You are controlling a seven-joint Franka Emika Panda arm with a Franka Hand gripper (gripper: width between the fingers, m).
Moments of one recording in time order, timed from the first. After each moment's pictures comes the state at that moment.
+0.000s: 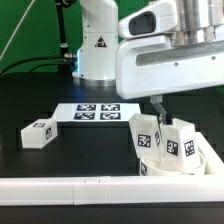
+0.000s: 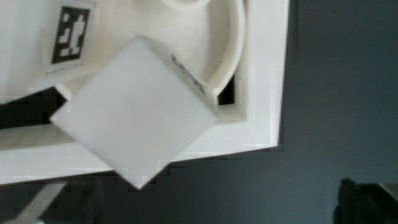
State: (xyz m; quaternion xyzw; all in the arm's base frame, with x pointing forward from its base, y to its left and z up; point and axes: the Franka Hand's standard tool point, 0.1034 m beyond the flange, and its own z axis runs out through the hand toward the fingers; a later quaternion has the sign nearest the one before) arm 0.650 0.107 0.107 -0.99 0.13 -0.04 0.08
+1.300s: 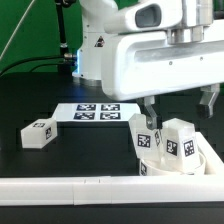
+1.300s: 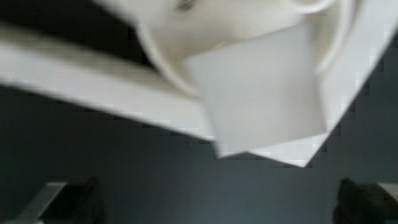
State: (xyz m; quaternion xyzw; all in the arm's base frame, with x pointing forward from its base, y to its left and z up) arm 0.662 0.075 0.107 -0.96 -0.25 -0.10 0.01
